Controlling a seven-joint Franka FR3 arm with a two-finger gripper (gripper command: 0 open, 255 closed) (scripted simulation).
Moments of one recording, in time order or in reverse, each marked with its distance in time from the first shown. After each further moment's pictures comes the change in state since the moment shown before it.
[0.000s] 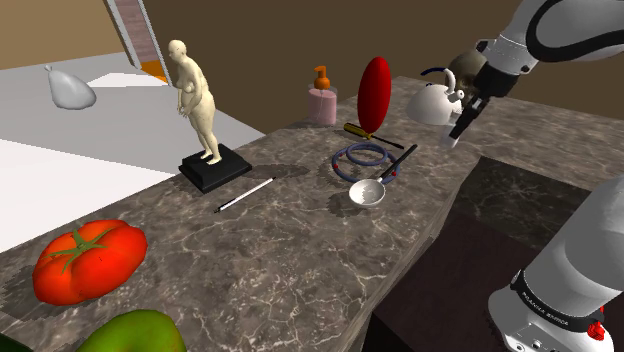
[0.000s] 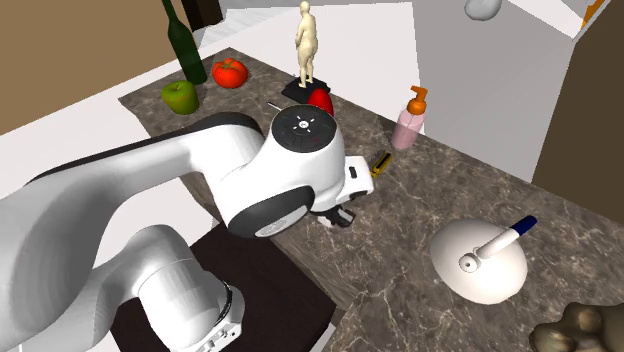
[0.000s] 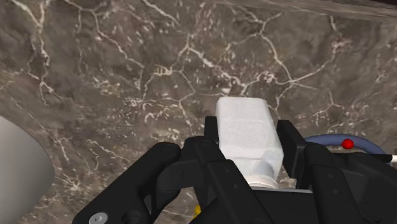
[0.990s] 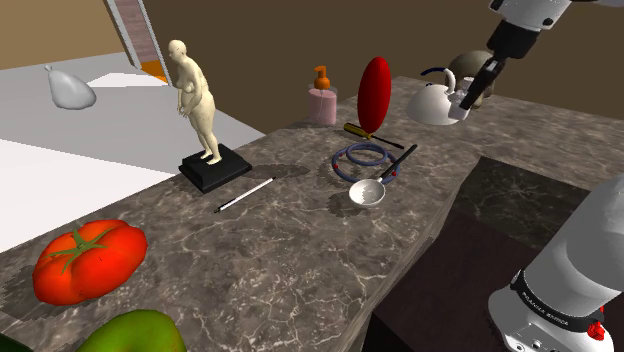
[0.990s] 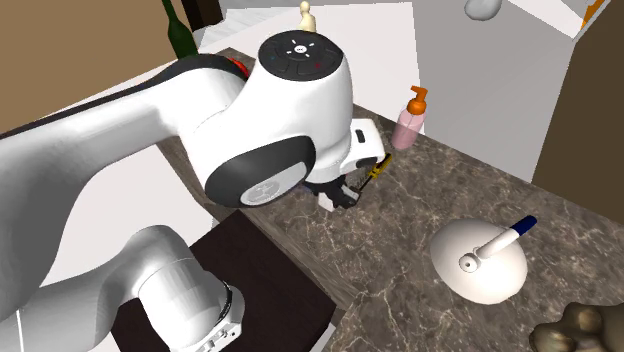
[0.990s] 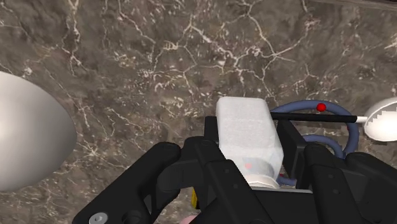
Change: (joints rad) arm 0.022 0.011 0.039 0.202 0.033 -0.189 0.016
